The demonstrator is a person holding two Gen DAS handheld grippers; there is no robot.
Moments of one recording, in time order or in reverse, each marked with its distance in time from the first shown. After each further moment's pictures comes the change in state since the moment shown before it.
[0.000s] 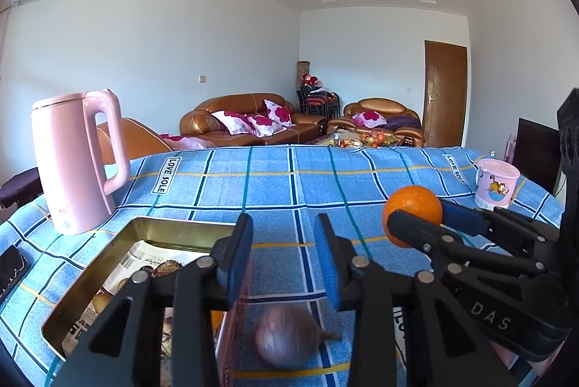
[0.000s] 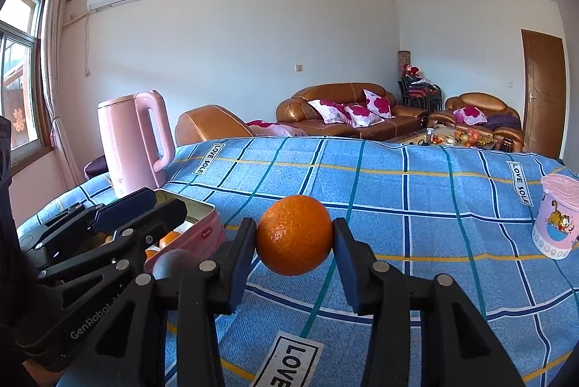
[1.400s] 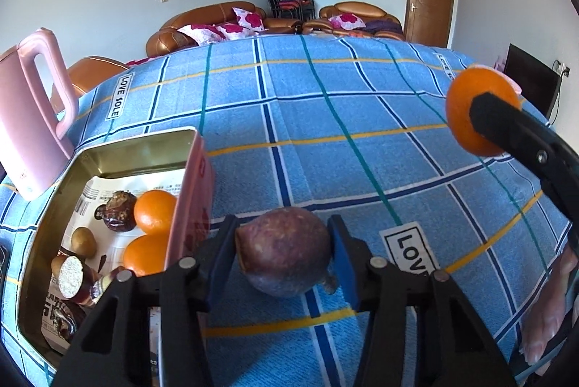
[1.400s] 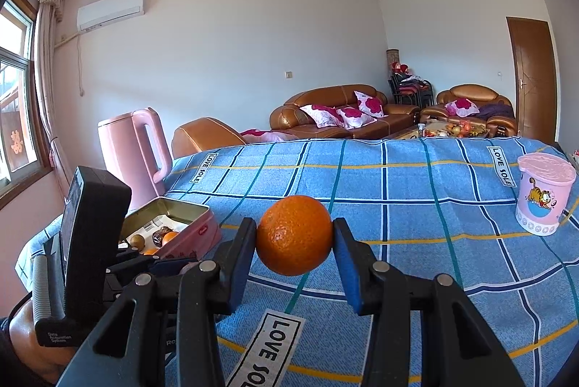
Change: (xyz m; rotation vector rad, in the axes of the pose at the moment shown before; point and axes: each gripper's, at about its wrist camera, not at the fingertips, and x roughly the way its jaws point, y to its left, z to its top) left arm 0.046 -0.018 -0.024 0.089 0.407 -0.079; right arm -0.033 -0.024 -0.009 0.078 -0.033 -0.005
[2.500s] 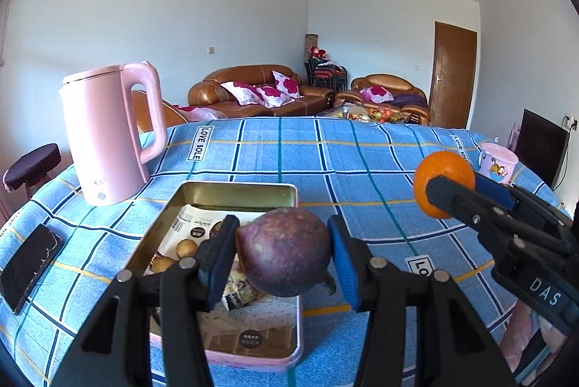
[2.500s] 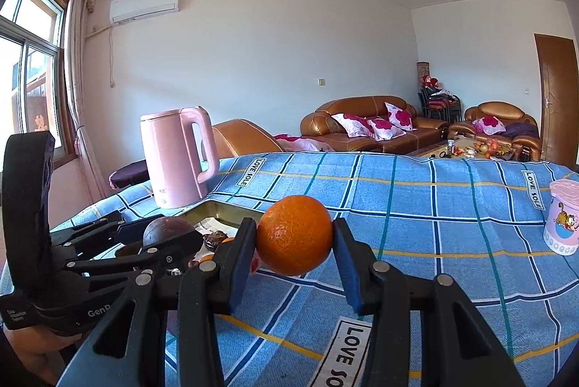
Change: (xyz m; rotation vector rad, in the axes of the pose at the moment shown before) left arm -0.092 0.060 -0.021 -0.121 -0.284 0.086; right arm -0.009 0.065 0.005 -0.079 -0.022 0.111
